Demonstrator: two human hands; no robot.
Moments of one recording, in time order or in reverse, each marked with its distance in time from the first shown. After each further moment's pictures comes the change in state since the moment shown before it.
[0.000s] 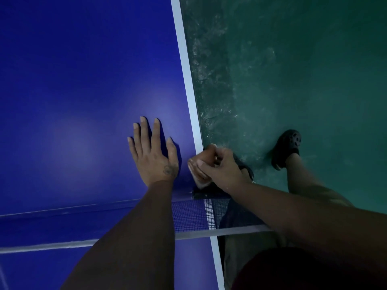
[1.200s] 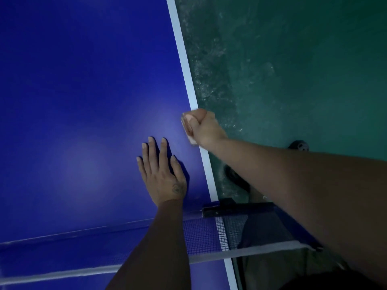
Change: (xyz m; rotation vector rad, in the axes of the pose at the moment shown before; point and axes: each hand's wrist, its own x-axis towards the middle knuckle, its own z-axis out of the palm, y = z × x) left_hand 0.001 0.000 0.000 -0.036 0.005 -0.002; right_hand 0.092 -0.122 0.020 -0.163 0.162 -0.220
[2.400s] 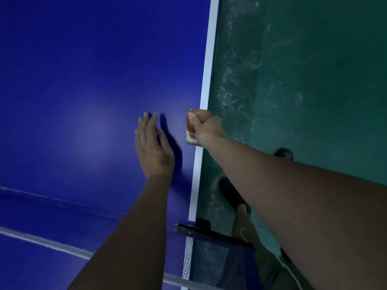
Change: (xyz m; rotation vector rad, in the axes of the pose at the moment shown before) left_hand 0.088 0.044 0.007 -0.154 0.142 -0.304; right_hand 0.047 -0.049 -0.018 0.043 -0.186 0.122
